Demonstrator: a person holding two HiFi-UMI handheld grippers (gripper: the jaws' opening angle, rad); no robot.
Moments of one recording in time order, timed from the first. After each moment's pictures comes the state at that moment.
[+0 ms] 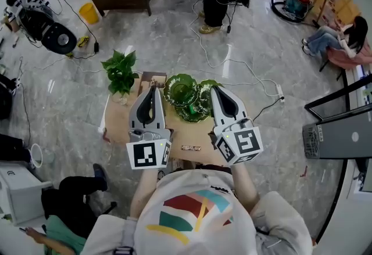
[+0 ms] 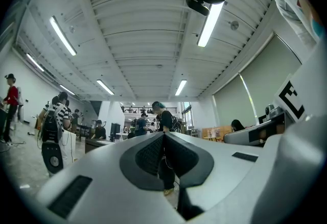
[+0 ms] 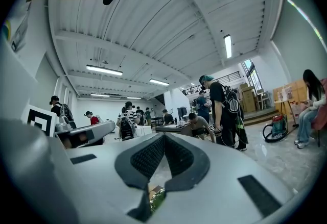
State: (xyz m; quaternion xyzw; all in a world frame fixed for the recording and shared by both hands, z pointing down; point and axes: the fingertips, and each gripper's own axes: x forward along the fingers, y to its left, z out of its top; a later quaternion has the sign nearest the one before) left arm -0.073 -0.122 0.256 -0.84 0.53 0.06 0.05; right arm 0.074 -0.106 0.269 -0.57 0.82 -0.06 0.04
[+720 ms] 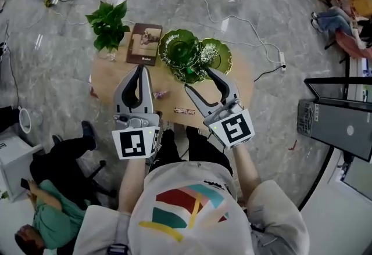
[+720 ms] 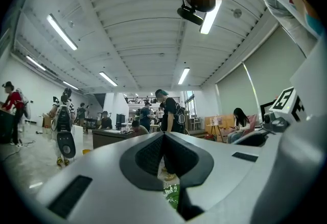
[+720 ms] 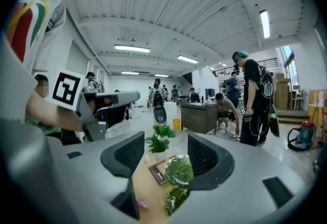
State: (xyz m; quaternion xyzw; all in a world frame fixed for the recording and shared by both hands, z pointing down) left arm -0.101 -0.125 0.324 -0.83 0.55 0.01 0.02; right arm 0.015 -0.096 0.380 -0.42 0.90 -0.06 -0.11
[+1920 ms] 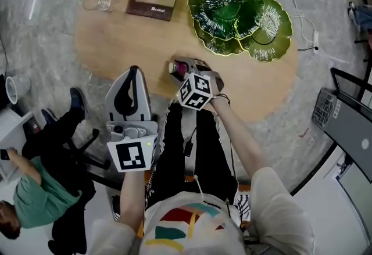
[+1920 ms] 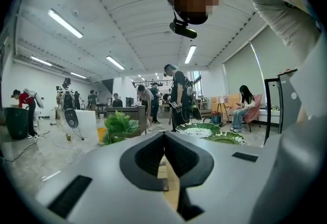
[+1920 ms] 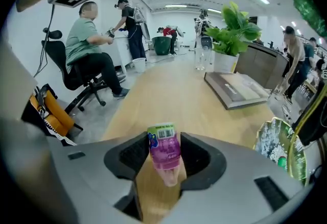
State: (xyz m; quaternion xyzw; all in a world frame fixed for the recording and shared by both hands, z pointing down) left arm -0.187 -0.096 0.560 -0.80 0.60 -0.07 -0.03; right arm -0.137 -0.037 0.848 -0.12 0.88 -0.08 -0.45
